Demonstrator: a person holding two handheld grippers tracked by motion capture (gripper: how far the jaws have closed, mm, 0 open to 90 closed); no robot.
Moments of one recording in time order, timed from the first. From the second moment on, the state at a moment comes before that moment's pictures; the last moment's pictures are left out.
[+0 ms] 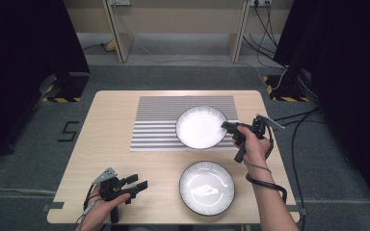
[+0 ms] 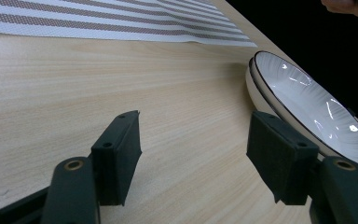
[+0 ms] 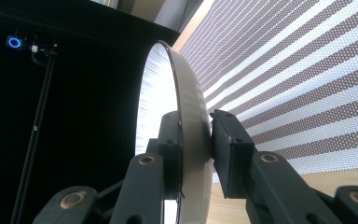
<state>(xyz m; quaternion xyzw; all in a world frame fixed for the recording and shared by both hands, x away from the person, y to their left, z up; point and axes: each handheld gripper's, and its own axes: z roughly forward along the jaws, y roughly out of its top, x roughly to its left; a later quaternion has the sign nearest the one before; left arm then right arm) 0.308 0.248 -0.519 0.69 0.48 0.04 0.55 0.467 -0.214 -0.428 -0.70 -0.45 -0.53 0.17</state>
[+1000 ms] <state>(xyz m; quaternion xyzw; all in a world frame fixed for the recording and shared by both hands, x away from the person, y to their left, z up) 0.309 0.247 -0.519 0.69 0.47 0.04 0.55 0.488 -0.208 -0.421 -0.70 -0.44 -0.53 0.16</state>
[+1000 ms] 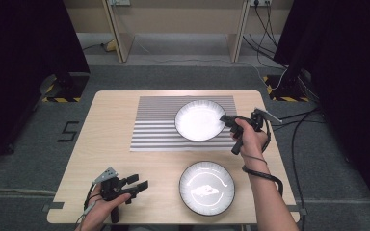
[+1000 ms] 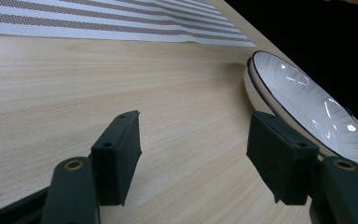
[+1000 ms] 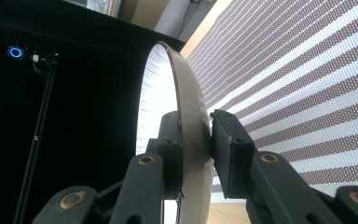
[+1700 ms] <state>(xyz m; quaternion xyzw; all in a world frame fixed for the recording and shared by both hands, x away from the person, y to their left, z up) 0.310 0.248 -0.519 0.69 0.48 0.04 0.55 0.501 -0.204 -0.424 -0.71 -0.43 -0.53 0.17</state>
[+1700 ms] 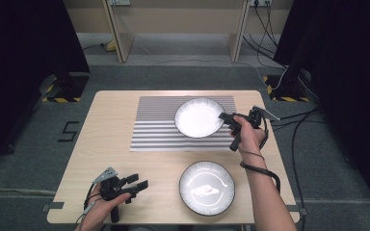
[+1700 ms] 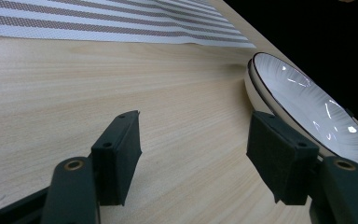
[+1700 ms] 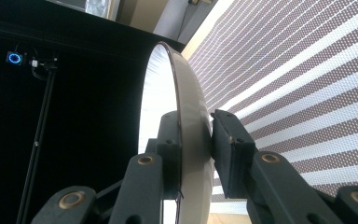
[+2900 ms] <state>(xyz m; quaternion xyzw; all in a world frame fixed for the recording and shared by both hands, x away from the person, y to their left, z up) 0.311 0.249 -0.518 0.68 0.48 0.04 0.55 0.524 -0.193 -0.424 -0.72 -0.42 -0.53 0.16</state>
